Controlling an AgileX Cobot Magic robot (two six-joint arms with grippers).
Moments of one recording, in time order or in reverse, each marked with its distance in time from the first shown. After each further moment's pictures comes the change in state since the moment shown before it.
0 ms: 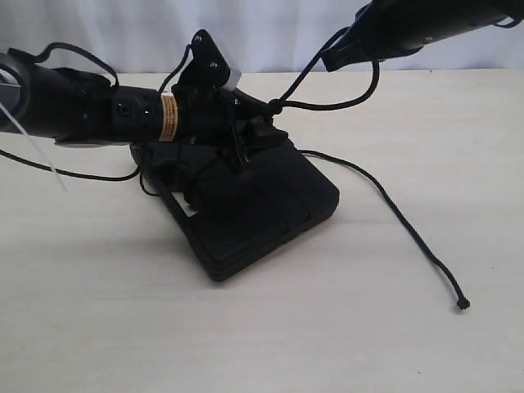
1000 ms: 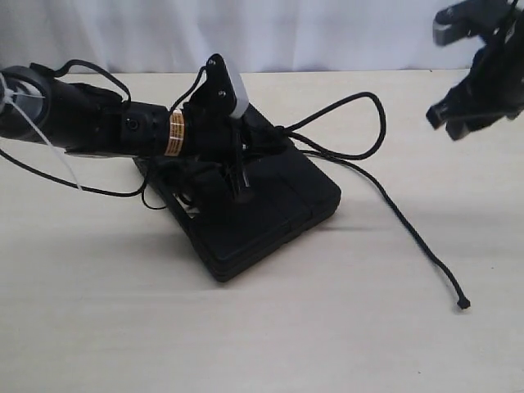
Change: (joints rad) left arm 0.000 0.057 -0.009 0.080 -0.081 0.116; right arm -0.263 0.109 -0.014 -0.091 0.455 -0.012
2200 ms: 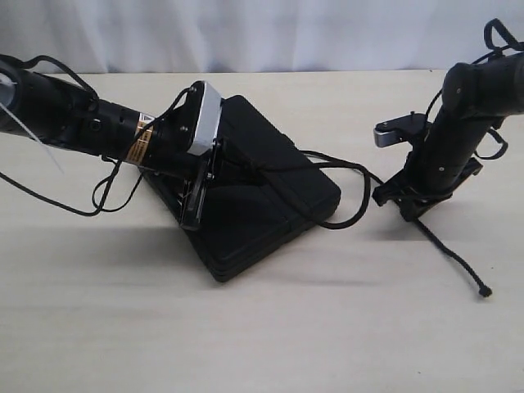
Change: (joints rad) left arm 0.104 0.000 0.000 0.376 -0.232 0.108; right arm -0.004 0.391 0.018 0.179 -0.120 -0.053
